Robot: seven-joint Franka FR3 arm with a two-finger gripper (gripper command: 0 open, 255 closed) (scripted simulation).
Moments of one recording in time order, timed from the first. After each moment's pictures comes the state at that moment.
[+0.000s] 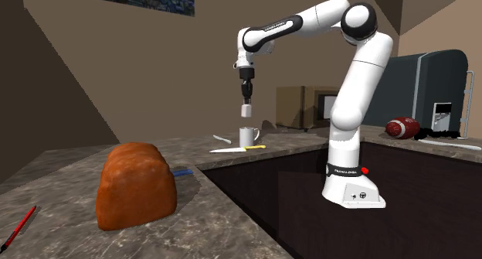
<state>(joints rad) -0.27 -0.33 -0.14 -2.14 -0.07 1.80 -0.28</state>
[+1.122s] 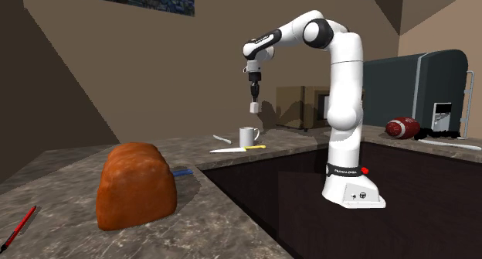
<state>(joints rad) -0.43 0.05 -0.39 -1.73 -0.01 1.77 -0.71</state>
